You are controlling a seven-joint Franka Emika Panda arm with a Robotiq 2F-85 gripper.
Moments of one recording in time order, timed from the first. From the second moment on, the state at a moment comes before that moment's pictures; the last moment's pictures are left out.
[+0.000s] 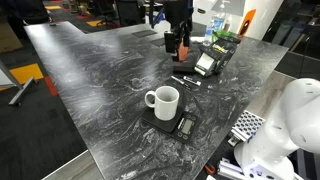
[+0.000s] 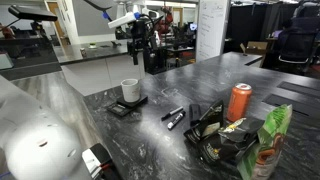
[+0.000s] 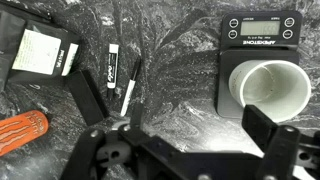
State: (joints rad) arm 0.05 -0.37 0.19 -2.08 -0.12 1.55 0.08
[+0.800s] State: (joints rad) arm 0.05 -0.36 0.06 -2.11 -0.07 1.63 0.07
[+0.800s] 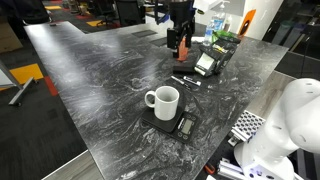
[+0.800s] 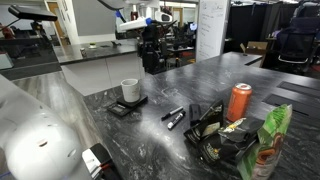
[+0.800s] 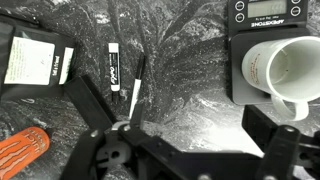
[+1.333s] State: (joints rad) arm 0.03 -0.24 -0.03 -2.17 -0.04 1.71 0.03
